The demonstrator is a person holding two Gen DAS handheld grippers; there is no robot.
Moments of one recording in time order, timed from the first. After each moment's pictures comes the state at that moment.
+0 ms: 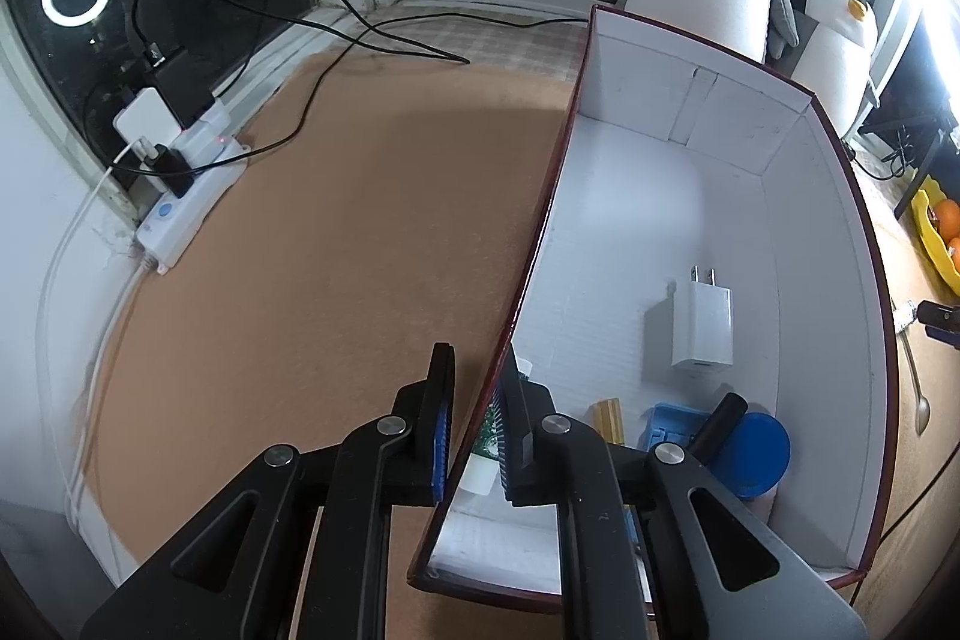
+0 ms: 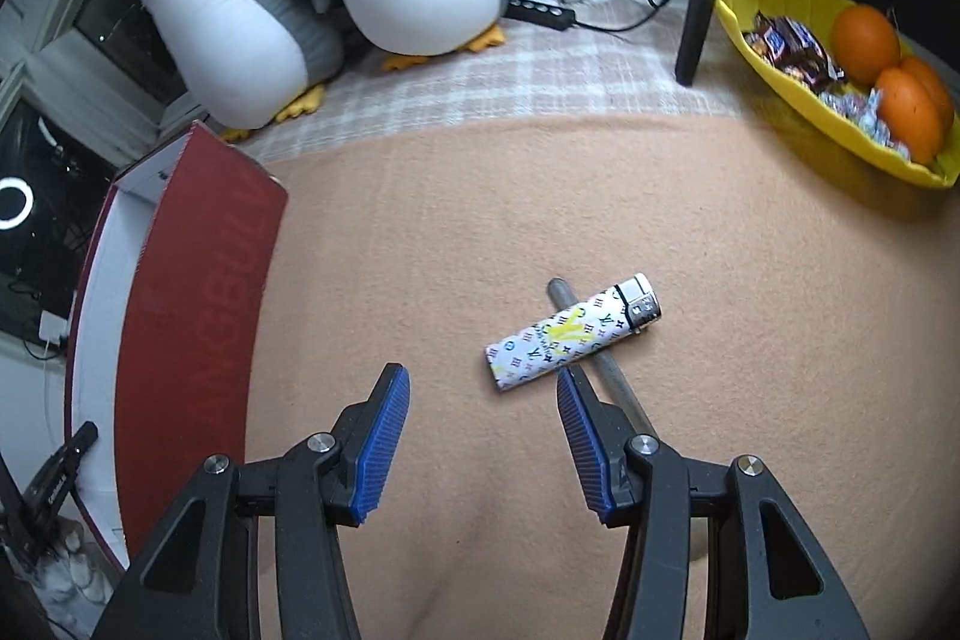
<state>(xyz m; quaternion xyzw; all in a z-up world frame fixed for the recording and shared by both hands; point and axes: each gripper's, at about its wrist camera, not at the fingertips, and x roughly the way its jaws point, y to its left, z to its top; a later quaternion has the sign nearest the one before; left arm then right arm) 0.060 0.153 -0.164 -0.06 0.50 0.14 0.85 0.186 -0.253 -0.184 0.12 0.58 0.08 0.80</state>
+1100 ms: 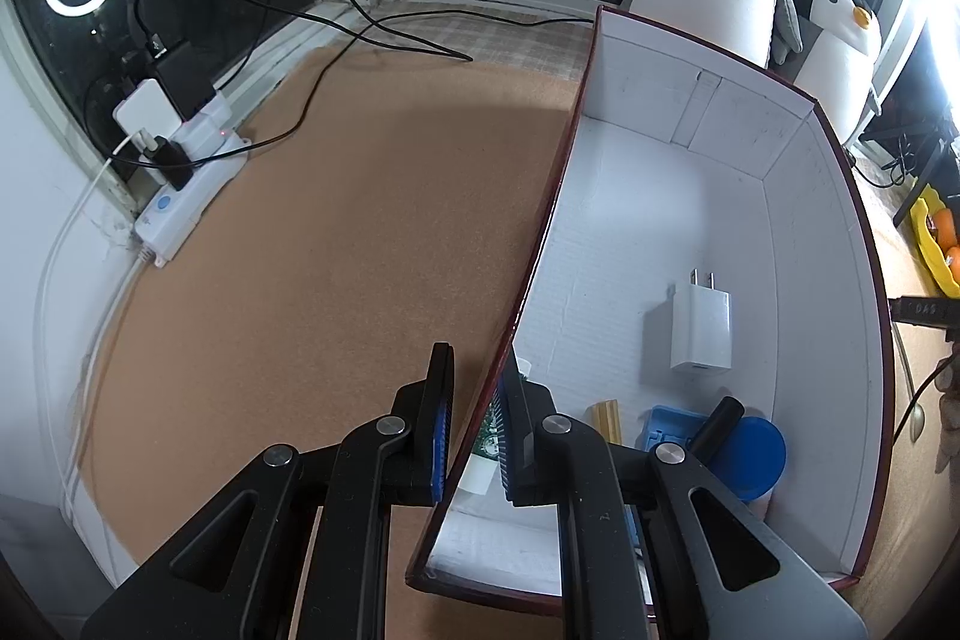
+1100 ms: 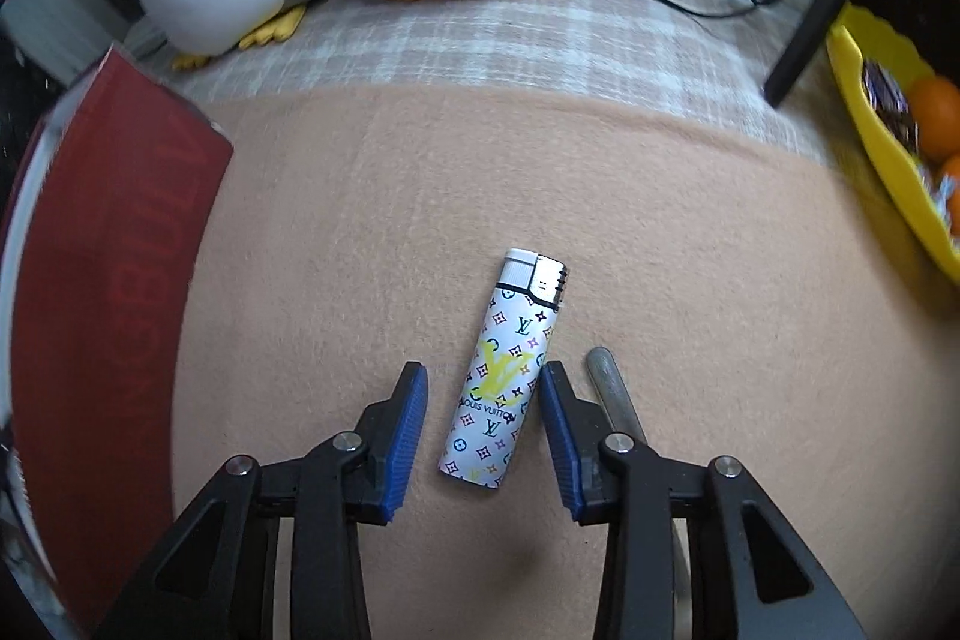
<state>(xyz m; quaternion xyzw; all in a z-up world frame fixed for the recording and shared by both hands) 0.061 0.154 -0.165 -0.07 0.50 0.14 0.85 0.236 -0.208 -0.230 0.00 0.63 0.08 0.78</state>
